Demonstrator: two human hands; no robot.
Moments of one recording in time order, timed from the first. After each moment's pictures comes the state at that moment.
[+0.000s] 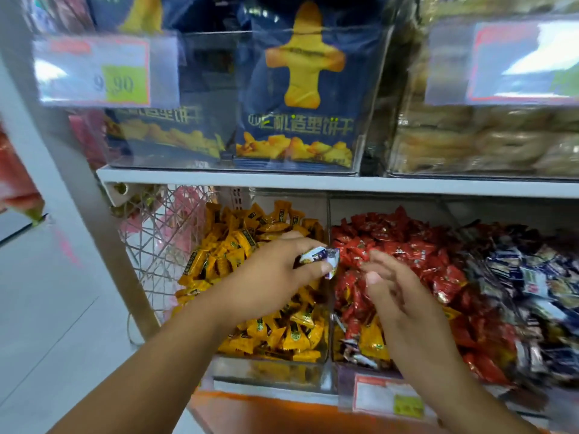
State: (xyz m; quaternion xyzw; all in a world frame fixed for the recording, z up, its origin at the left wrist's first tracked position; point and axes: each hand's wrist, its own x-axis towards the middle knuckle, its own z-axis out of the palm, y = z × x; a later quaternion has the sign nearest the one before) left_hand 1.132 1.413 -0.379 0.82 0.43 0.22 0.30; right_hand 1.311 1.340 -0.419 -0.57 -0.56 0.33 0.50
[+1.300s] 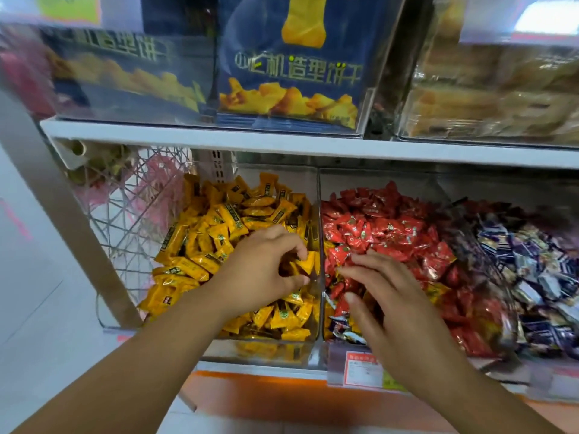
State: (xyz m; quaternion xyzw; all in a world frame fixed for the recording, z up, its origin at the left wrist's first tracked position) left_hand 1.125 1.436 -0.445 0.86 0.45 0.20 0.15; right_hand 1.332 1.336 -0.456 -0.58 -0.76 0.03 0.29
